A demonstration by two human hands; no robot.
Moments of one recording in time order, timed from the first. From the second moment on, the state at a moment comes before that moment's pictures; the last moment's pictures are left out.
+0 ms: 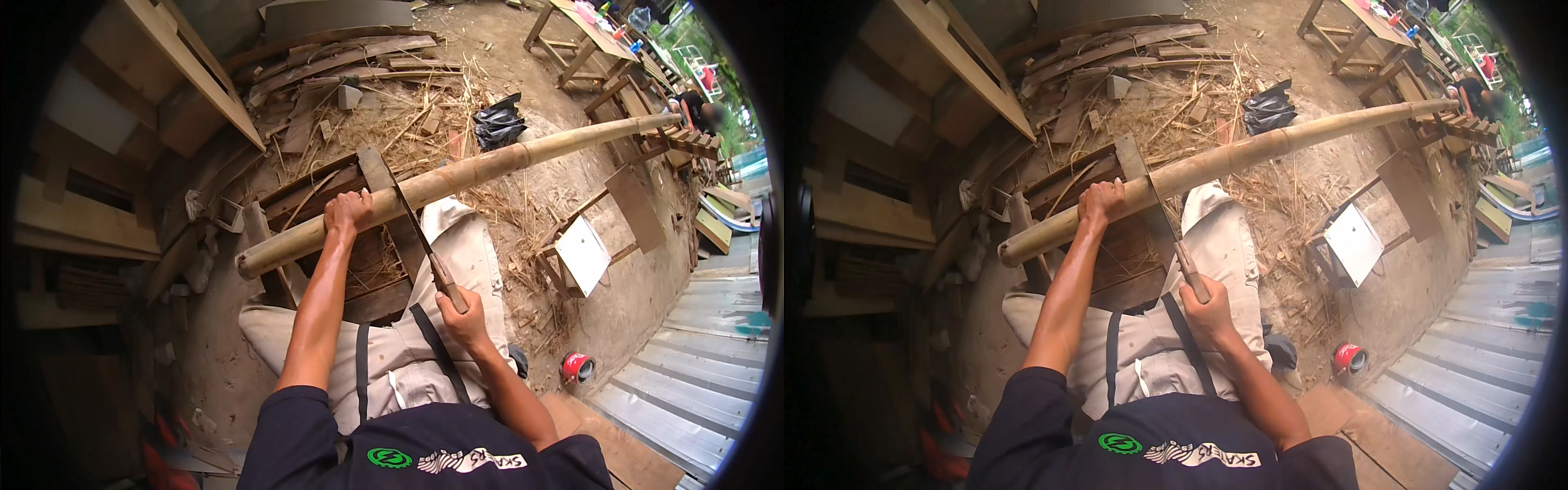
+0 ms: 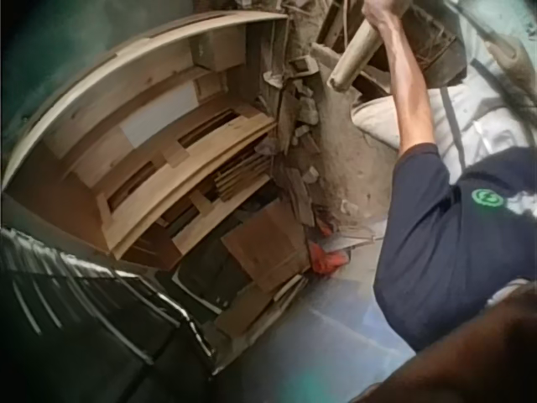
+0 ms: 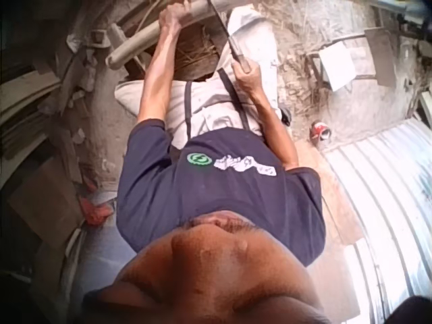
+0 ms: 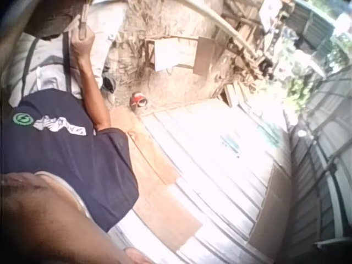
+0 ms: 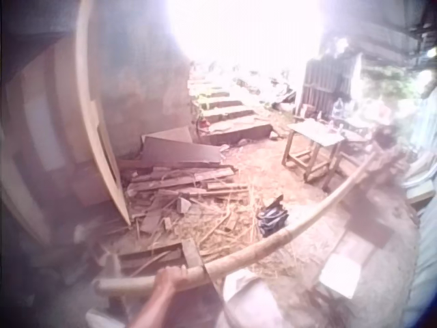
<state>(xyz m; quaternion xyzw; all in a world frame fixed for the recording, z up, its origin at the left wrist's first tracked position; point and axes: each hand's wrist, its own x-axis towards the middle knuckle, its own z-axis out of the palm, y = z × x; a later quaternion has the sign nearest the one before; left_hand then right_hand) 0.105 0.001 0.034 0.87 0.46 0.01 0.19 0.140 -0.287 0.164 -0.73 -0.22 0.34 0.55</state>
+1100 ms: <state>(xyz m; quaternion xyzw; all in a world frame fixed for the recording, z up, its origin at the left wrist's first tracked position) 0.109 -0.010 0.044 0.85 0.48 0.00 0.22 0.116 -0.333 0.147 -0.80 -0.23 0.29 0.47</state>
